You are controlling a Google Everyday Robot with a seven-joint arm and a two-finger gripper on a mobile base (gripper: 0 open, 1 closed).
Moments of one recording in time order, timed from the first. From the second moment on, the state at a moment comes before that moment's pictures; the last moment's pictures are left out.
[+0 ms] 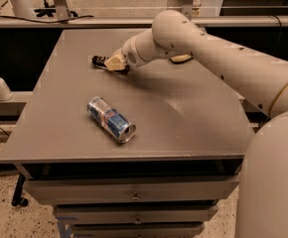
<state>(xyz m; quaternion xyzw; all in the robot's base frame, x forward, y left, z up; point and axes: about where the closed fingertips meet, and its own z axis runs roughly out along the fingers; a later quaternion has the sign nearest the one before) 0.739 0.091 0.836 -0.45 0.76 0.21 0.42</state>
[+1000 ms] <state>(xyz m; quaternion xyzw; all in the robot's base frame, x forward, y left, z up) 0.738 0.091 0.836 -0.45 0.76 0.21 0.42</state>
